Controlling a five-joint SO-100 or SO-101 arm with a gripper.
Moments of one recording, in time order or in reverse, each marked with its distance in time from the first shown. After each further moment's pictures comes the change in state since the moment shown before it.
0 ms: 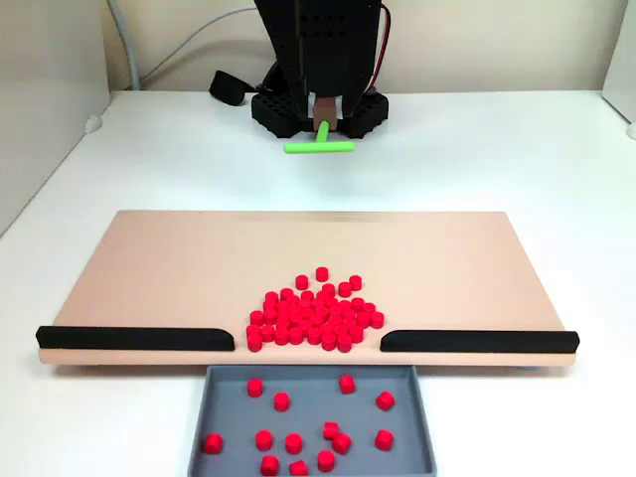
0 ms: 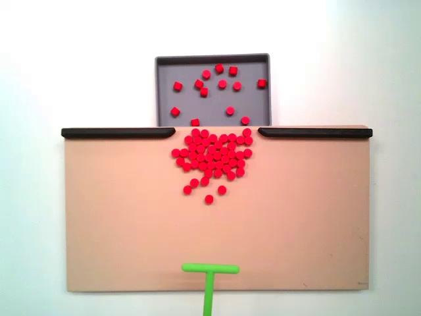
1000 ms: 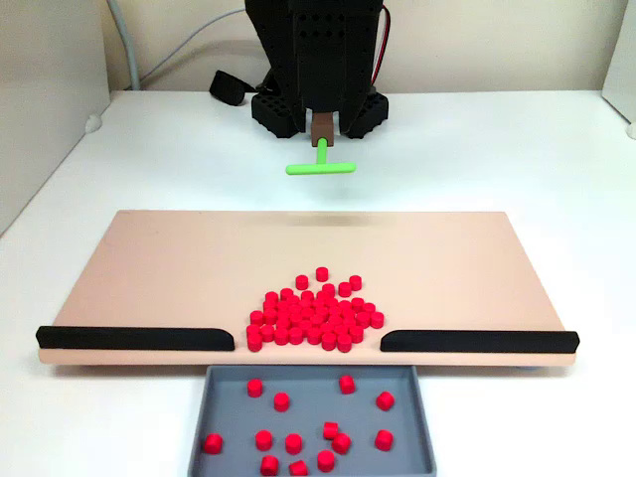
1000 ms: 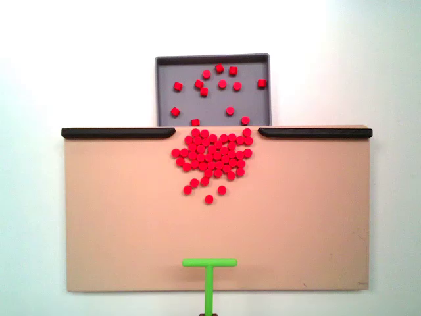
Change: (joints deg) arm 0.8 -4.4 0.0 -1.3 -3.8
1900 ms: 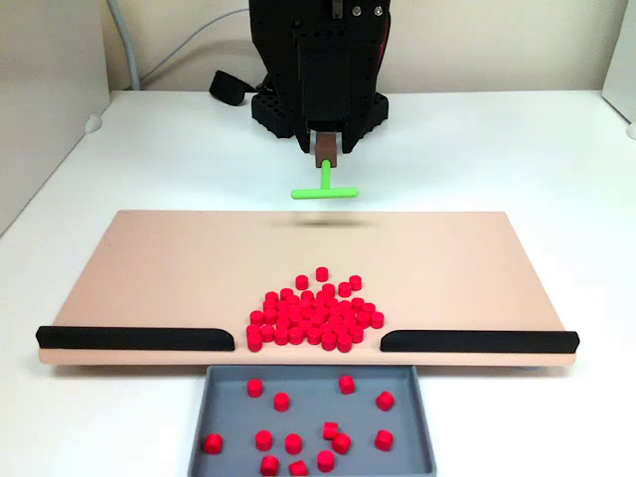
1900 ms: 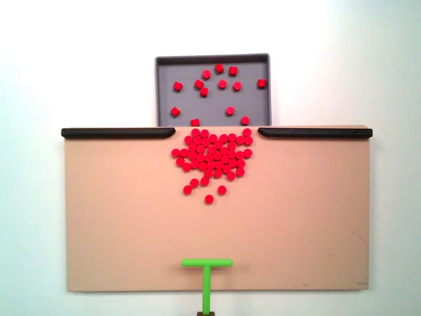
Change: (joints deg) arm -1.0 -2.0 4.4 -3.8 0.7
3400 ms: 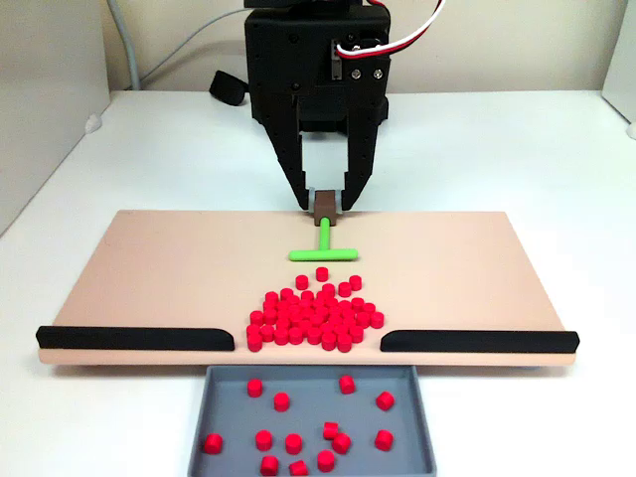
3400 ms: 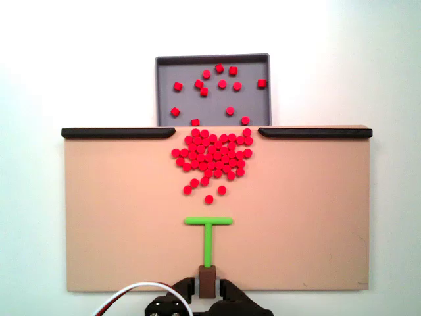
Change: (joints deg) arm 0.4 -11.3 0.0 -14.2 0.0
